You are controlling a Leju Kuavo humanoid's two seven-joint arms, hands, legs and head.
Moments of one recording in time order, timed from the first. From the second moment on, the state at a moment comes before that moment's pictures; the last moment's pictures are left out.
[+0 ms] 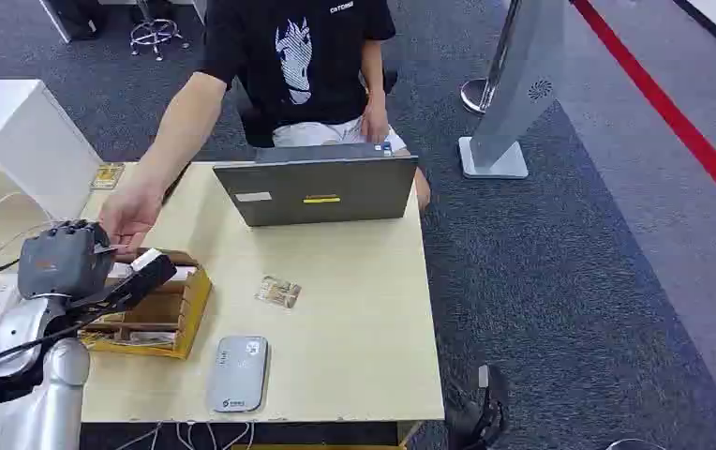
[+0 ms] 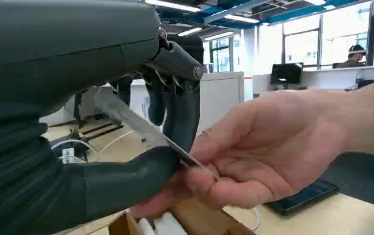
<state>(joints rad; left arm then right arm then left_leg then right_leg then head) -0.34 0.01 0.13 -1.45 -1.38 0.06 -0.09 -0.21 0.19 -0.39 -0.28 0.08 0.13 -0.41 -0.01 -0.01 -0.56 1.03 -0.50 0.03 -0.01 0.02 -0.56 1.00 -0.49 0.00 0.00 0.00</state>
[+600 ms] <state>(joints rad) -0.11 -0.05 -0.06 -1.74 -1.36 0.14 -0.15 -0.21 0.19 -0.40 -0.28 0.07 0.12 -0.44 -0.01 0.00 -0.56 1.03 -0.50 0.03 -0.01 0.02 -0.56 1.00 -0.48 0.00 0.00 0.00</state>
